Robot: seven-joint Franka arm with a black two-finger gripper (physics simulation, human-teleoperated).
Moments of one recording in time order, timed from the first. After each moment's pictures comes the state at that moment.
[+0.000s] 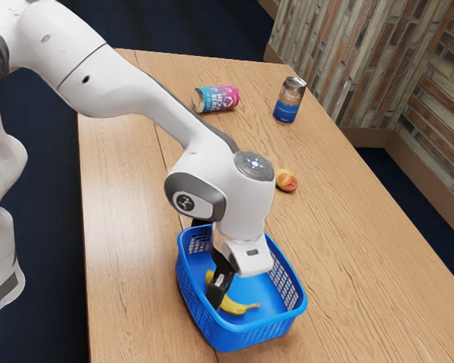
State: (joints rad) arm -0.42 -0.05 -0.12 -2.21 0.02 2.20 0.07
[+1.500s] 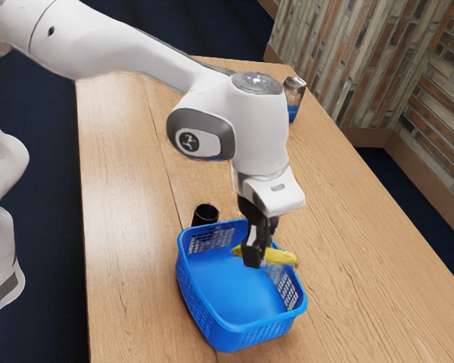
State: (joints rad) arm -0.47 -0.16 -0.11 -1.94 0.02 2.10 0.06
